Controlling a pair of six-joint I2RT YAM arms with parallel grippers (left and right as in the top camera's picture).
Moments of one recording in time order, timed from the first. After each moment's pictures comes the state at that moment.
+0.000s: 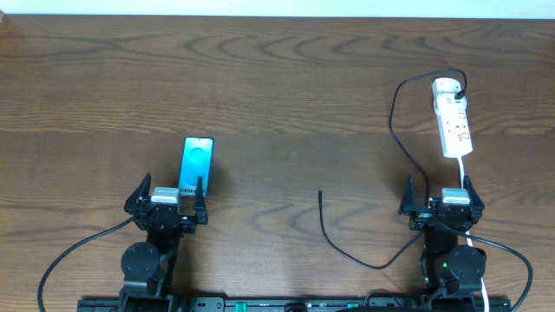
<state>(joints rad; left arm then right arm) -0.10 0.01 0.02 -0.12 -0.04 0.07 0.05 0.01 0.01 -0.06 0.15 -0.14</state>
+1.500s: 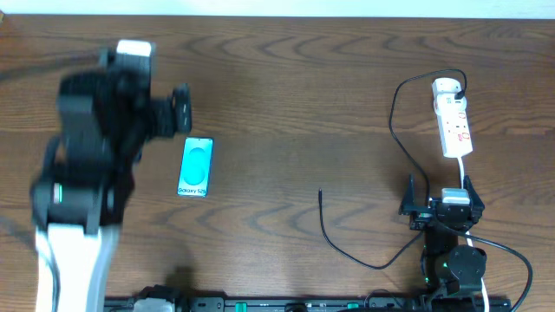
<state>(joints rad) -0.10 1.20 1.48 -0.89 -0.03 0.04 0.05 0.01 0.01 -0.06 0.15 -0.14</state>
